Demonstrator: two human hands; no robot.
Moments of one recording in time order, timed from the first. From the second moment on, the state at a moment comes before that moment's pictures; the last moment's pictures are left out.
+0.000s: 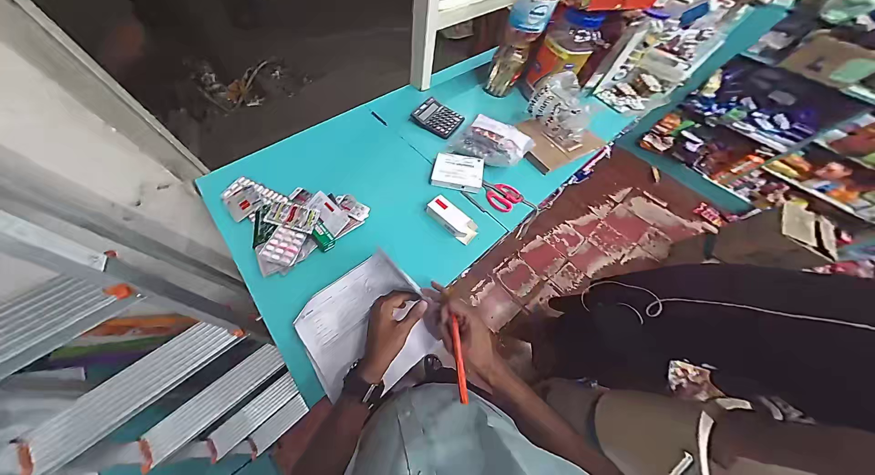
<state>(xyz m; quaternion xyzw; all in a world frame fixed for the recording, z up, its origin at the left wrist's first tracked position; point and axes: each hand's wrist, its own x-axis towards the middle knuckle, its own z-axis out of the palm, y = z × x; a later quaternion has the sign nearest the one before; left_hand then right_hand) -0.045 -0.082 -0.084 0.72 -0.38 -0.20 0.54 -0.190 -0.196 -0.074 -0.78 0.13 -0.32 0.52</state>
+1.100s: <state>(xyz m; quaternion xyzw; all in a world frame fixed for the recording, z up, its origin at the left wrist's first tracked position) -0.043 -0.073 -0.077 0.66 -0.27 -0.27 0.64 -0.175 -0.205 -0.058 -0.86 0.17 -0.19 0.44</state>
